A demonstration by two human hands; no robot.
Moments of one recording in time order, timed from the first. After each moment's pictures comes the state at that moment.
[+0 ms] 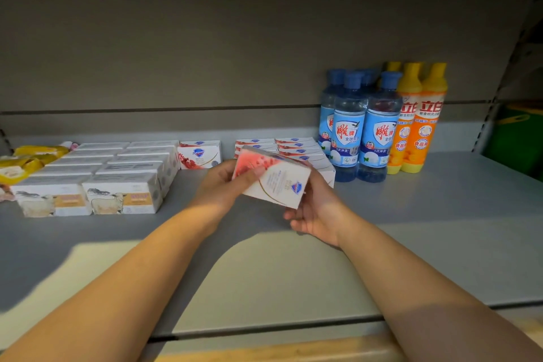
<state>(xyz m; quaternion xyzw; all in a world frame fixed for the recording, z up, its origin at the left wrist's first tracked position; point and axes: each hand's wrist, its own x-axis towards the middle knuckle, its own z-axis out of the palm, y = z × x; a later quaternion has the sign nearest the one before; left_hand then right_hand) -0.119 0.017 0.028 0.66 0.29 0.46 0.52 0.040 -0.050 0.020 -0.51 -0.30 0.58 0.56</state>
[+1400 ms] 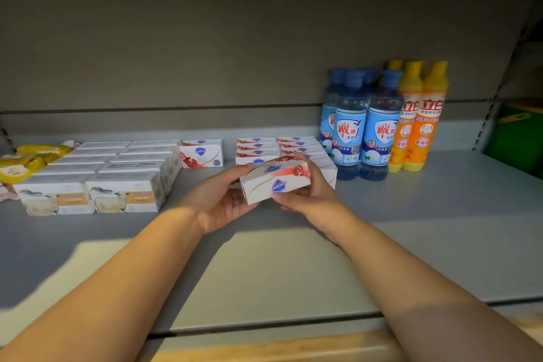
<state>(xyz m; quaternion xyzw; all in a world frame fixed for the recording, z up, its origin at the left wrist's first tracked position) -0.127 0.024 0.035 0.43 0.32 0.32 0.78 0.044 -0.049 0.003 -0.50 -0.51 0.38 0.59</state>
